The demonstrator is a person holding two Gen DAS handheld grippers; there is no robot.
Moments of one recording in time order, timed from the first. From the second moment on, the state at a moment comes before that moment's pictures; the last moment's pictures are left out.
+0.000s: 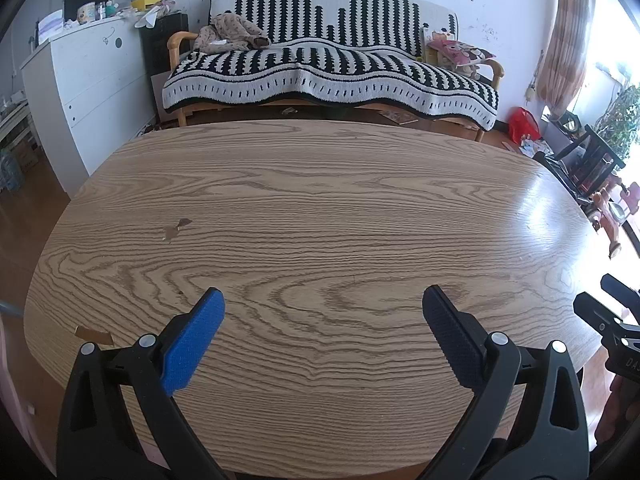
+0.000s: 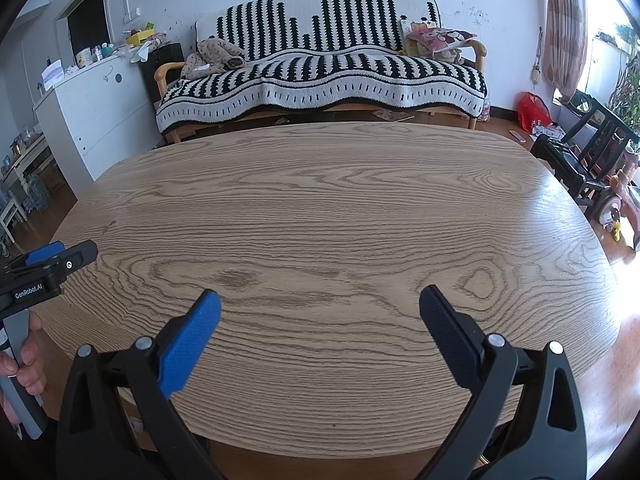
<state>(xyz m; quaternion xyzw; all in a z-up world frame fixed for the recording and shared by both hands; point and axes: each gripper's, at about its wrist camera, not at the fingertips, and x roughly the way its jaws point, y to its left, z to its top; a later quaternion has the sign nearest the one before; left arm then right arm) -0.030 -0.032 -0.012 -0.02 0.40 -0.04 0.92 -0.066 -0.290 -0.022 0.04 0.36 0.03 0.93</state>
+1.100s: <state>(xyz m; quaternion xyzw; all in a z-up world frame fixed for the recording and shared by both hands) -0.040 -0.035 -0.015 -0.01 0.40 -0.03 0.92 -0.068 -0.292 -0.027 0.03 0.36 0.03 0.93</state>
